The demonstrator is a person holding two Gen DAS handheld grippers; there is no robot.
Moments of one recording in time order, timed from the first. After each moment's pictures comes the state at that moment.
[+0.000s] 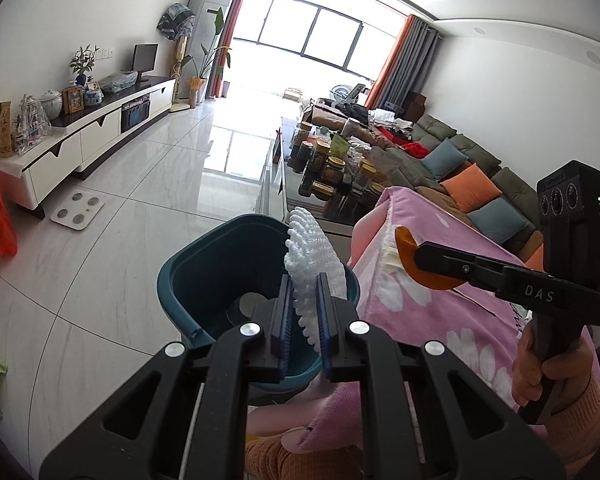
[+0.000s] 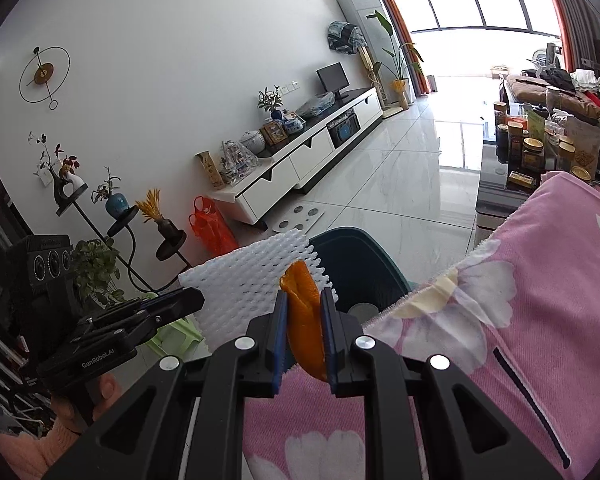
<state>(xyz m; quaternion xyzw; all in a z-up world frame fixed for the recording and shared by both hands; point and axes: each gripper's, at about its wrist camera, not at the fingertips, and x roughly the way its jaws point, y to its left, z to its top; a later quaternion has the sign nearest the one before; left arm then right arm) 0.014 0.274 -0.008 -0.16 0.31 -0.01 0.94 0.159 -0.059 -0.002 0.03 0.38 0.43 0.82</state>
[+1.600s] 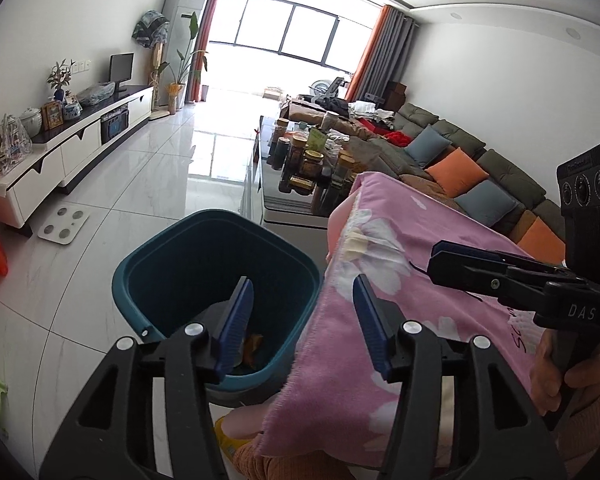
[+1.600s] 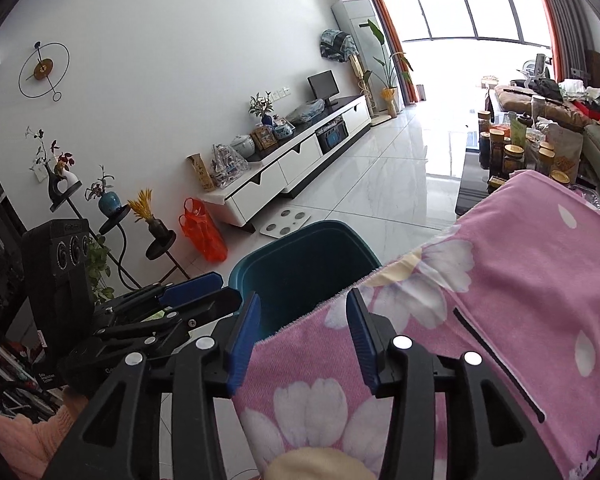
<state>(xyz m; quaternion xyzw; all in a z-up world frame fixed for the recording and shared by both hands) 0.037 0.208 -0.009 -0.13 0.30 -0.05 0.94 0.117 -0.110 0.010 0.02 0.36 0.41 0.84</state>
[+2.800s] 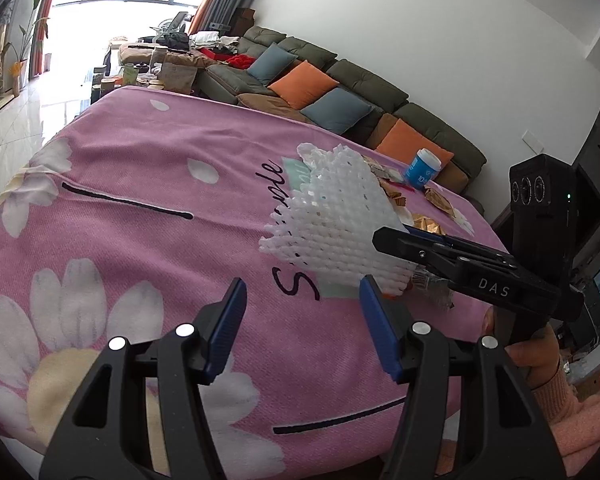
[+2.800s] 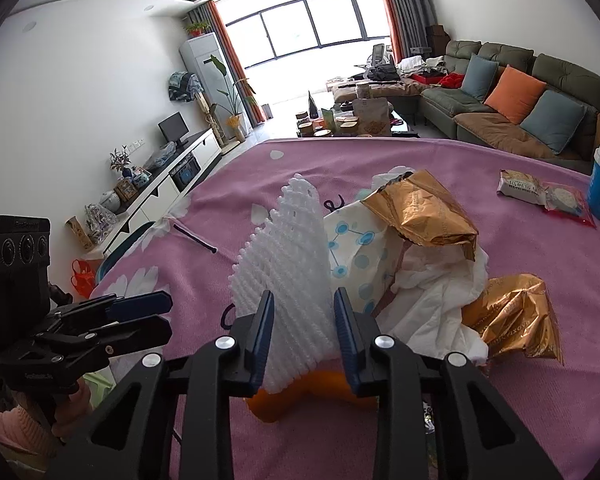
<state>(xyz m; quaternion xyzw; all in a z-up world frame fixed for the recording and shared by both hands) 0.050 -0.032 -0.041 -0.09 0.38 -0.33 0.86 0.046 -0.364 -0.032 0.09 0.37 0.16 0.91</state>
